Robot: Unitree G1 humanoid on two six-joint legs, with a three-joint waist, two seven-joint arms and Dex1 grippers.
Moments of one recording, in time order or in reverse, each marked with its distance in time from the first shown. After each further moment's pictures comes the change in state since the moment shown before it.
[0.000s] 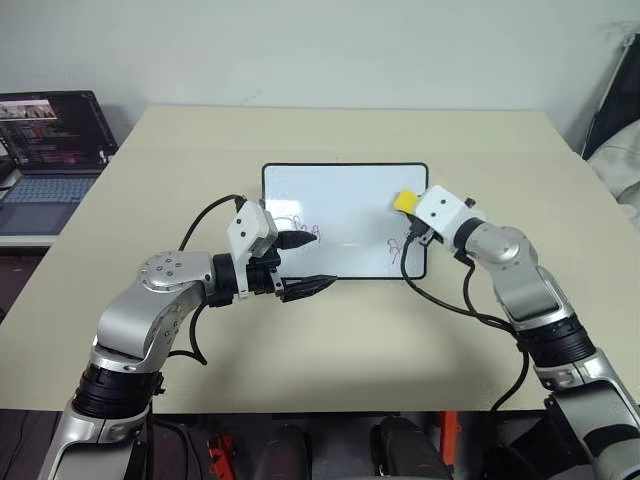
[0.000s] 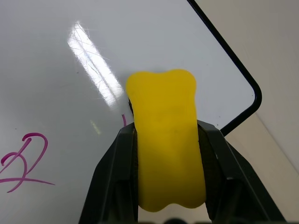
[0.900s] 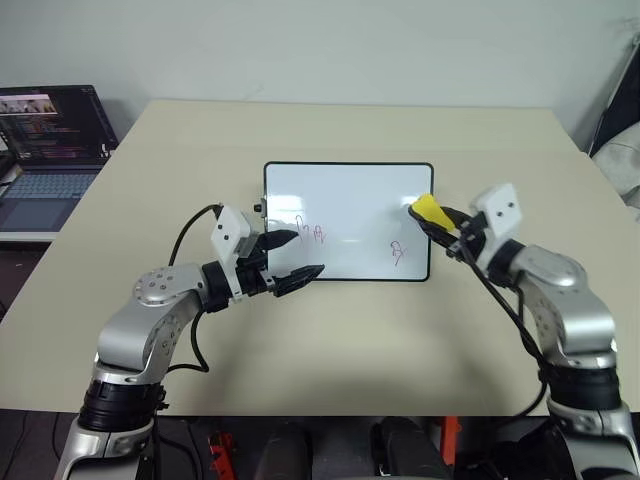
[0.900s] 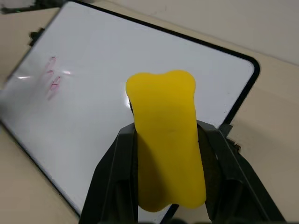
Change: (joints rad) left arm 0.160 -0.054 0.094 0.011 -0.007 -0.061 0.074; right arm 0.398 0.078 -0.382 -0.471 0.510 0.248 0.154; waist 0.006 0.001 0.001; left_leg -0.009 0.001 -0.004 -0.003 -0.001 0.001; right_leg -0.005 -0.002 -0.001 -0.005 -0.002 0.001
